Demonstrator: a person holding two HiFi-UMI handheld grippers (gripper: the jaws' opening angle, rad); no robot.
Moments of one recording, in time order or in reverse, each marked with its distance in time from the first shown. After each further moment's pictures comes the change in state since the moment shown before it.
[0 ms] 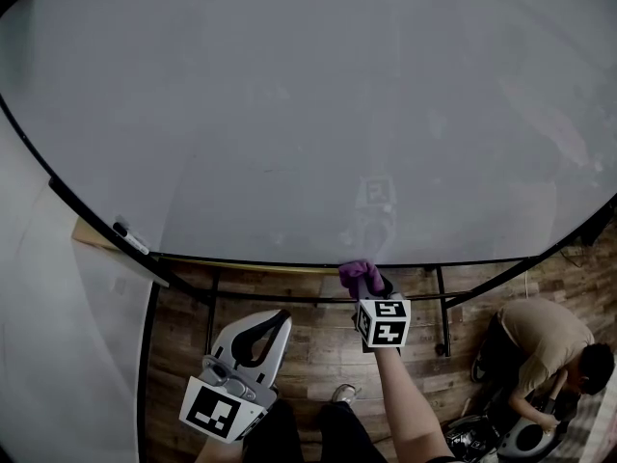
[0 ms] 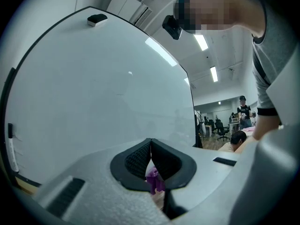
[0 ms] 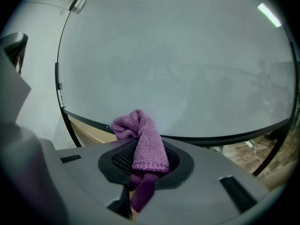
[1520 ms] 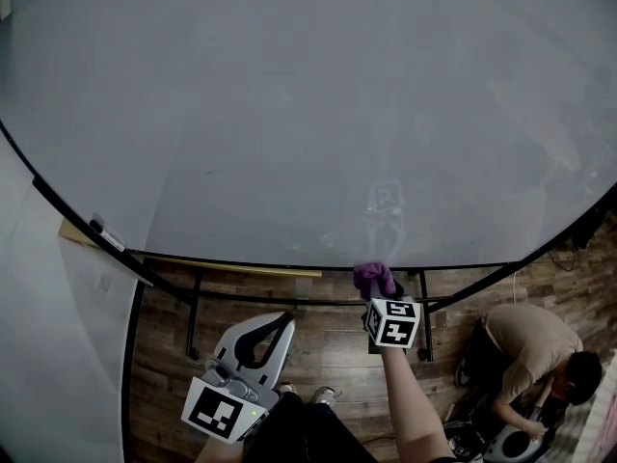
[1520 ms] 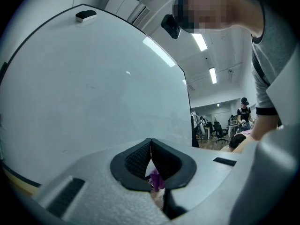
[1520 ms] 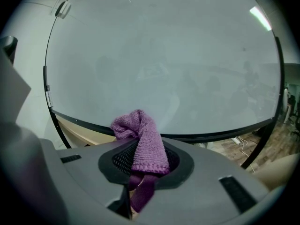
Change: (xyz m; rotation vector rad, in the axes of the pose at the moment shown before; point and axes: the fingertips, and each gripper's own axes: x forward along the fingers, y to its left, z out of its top) left arm 0.047 -0.065 -0.004 -0.042 0.018 -0.026; right arm -0.031 -0.110 -0.011 0.035 0.023 -0.106
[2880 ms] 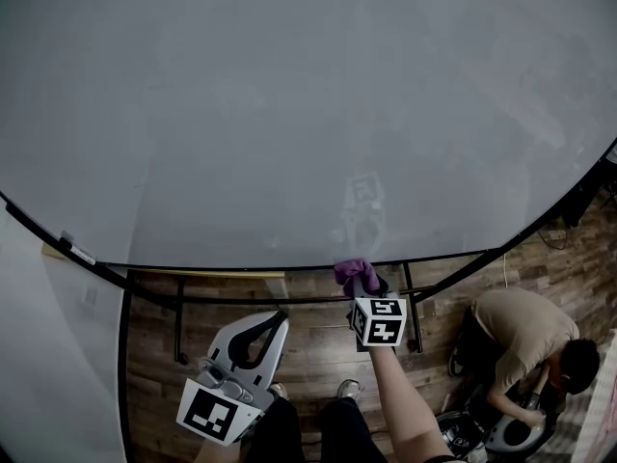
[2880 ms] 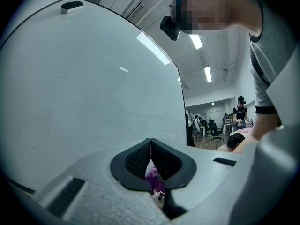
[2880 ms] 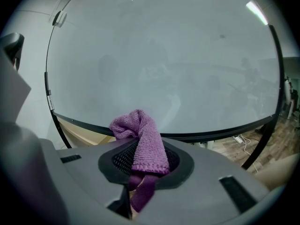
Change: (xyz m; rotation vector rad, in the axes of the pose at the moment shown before) left arm 0.059 -0.056 -0.005 0.014 0.030 -0.064; right arm -0.008 -0.050 -0.003 0.033 -0.021 0.035
